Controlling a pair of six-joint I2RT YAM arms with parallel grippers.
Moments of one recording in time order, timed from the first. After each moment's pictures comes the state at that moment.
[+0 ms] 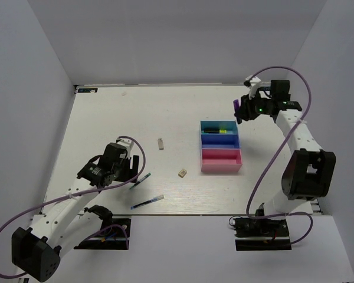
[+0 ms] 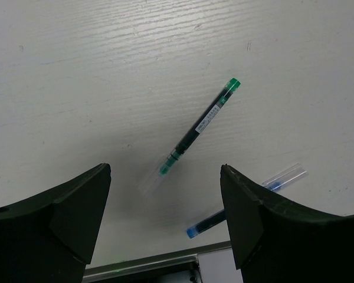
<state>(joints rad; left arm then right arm) -0.47 0.85 0.64 -0.73 -0.11 -0.26 -0.02 1.59 1.35 -0.52 -0.69 -0.45</state>
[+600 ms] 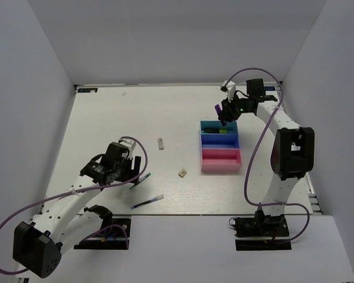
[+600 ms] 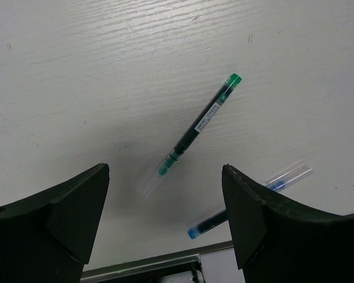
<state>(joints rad) -0.47 0.89 0.63 -0.71 -0.09 -0.24 0.12 1.88 1.48 -0.50 -0.72 -0.59</state>
